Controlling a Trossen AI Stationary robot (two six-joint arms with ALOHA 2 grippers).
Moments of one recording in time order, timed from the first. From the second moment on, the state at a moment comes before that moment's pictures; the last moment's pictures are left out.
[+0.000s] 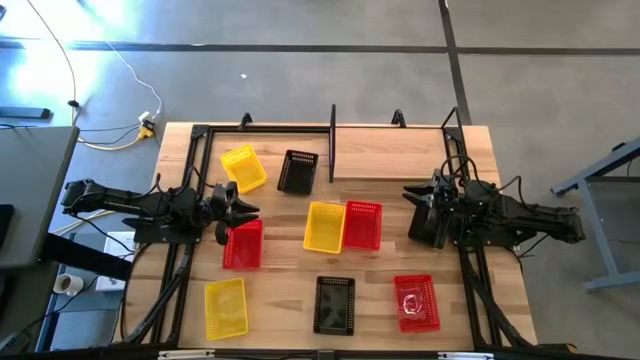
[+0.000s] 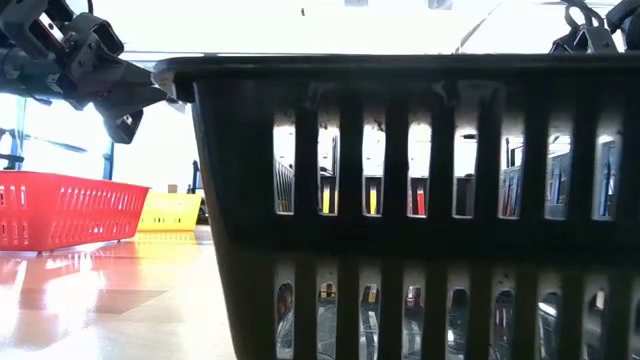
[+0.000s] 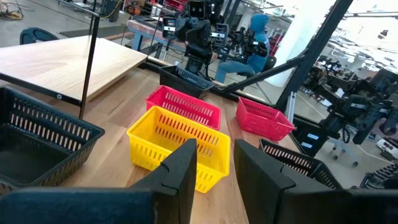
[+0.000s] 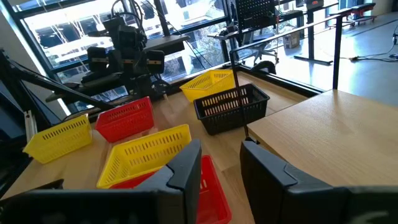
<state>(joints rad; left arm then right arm) 0.02 0.27 0.01 0.17 -0.09 -0.36 -0.14 0.02 0.06 -0.13 0.11 0.25</state>
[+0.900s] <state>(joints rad) 0.02 0.27 0.01 0.17 -0.09 -0.36 -0.14 0.02 0.06 -0.10 0.11 0.33</state>
